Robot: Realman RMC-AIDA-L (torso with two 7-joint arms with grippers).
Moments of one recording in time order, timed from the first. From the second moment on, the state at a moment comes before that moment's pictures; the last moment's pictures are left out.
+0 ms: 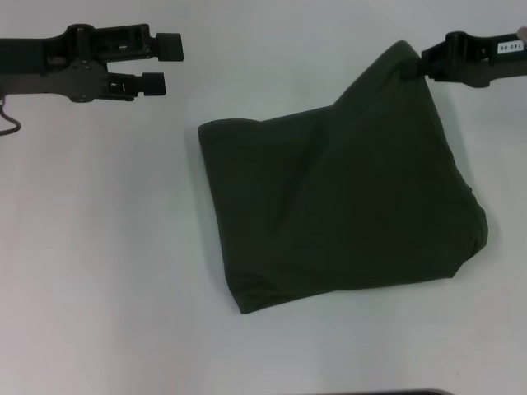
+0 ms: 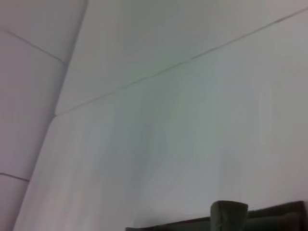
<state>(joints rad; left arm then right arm) -0.67 -2.00 0.53 0.76 2.10 1.84 -2.46 0.70 1.96 -0.58 -0.68 -2.29 -1.46 2.44</state>
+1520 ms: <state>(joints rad) -0.64 -2.01 0.53 0.75 2.06 1.85 -2.46 0.73 1.99 -0.65 -0.62 -2.34 -1.19 2.41</state>
